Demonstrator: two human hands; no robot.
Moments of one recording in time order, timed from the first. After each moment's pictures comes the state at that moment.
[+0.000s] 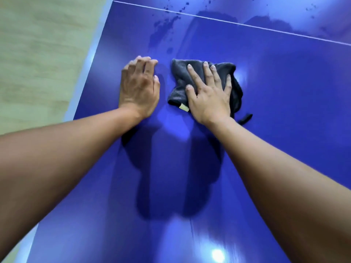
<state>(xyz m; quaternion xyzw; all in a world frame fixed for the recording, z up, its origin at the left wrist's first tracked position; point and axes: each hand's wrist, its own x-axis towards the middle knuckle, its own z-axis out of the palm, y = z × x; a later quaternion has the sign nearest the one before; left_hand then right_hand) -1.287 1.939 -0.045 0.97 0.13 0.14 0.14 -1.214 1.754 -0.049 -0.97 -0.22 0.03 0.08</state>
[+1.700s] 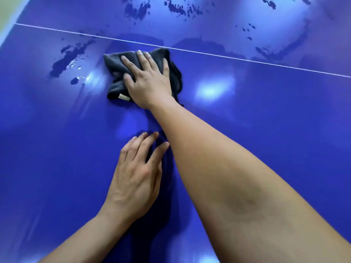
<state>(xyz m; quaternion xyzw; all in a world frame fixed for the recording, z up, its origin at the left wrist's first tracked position) -1.268 1.706 -0.048 0.97 0.04 0.12 0.19 -1.040 1.732 -0.045 -0.94 -0.31 0.06 0.13</state>
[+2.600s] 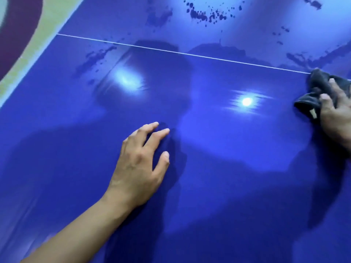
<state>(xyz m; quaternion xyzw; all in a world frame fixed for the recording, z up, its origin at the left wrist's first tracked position) -1.229 1.680 -0.032 0.95 0.19 0.08 0.26 -0.882 1.343 -0.075 -0.99 0.00 0.00 0.13</state>
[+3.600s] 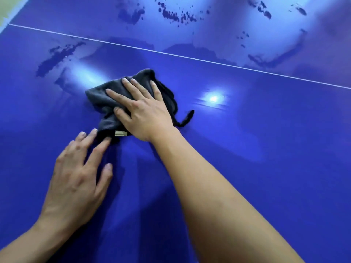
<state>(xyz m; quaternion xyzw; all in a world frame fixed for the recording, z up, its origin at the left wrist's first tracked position) -1.289 1.741 -0.048 0.97 0.15 0.11 0.14 -1.080 1.663 -0.051 -0.88 -0.44 0.05 0.15</state>
